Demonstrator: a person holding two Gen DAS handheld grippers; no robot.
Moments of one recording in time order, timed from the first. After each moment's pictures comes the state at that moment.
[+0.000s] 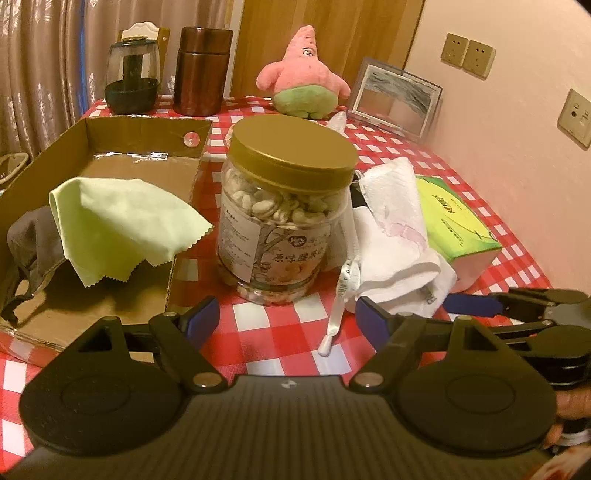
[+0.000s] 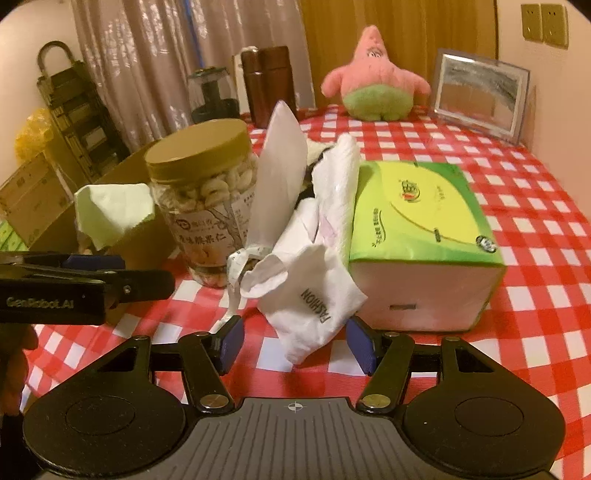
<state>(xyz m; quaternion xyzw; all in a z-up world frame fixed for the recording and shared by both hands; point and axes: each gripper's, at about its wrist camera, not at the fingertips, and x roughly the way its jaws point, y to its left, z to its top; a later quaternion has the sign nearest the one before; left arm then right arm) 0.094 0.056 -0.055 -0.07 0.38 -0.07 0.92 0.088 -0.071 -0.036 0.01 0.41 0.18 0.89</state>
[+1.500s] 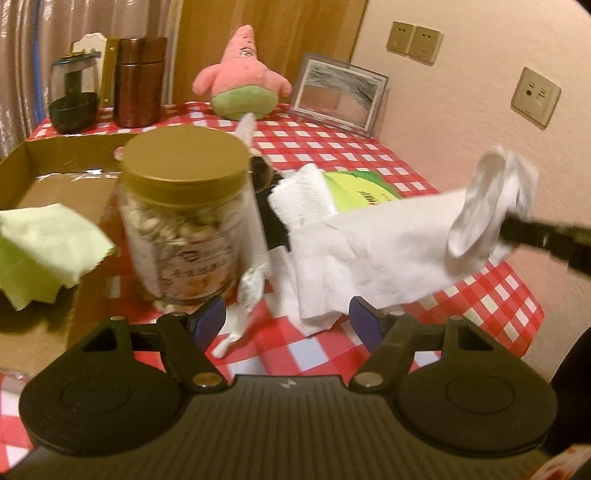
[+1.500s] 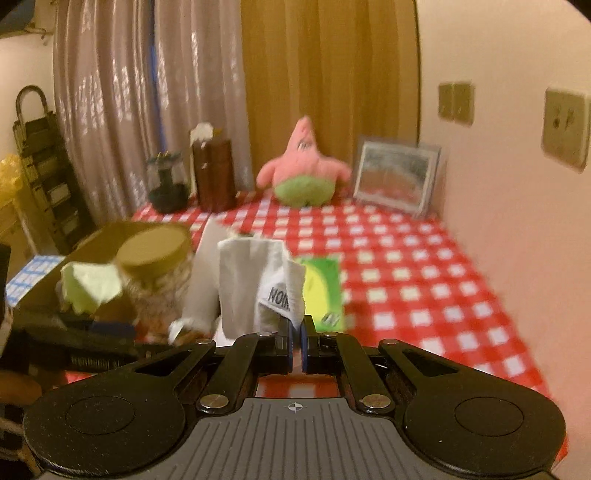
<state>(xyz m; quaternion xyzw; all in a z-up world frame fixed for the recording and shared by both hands) 0.102 -0.004 -0.046 -0.06 0.37 -0.14 0.92 0.030 -0.131 0.043 0.01 0.31 0.10 0.94</state>
